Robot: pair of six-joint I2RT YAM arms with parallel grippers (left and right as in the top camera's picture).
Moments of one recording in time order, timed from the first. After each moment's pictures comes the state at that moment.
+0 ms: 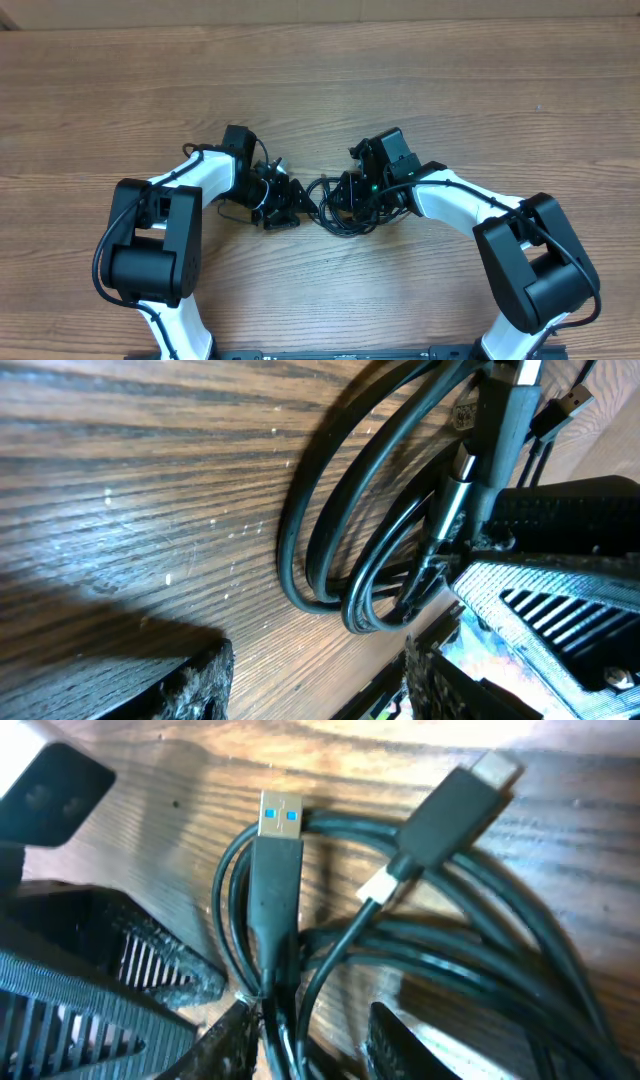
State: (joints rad) left arm -0.16 1.98 1.07 -0.72 0.82 -0.34; right arm 0.47 1.86 0.98 -0.24 -0.56 0.52
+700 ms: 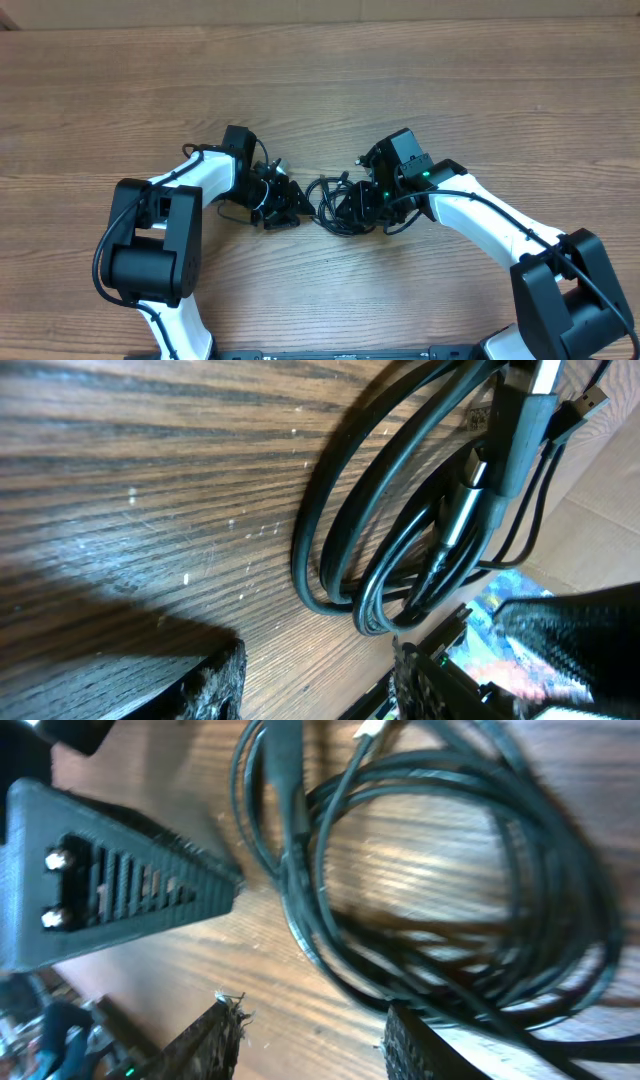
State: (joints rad) left arm -0.16 1.98 1.07 -0.72 0.80 -0.34; right arm 0.47 1.69 0.99 -0.54 -0.53 0.51
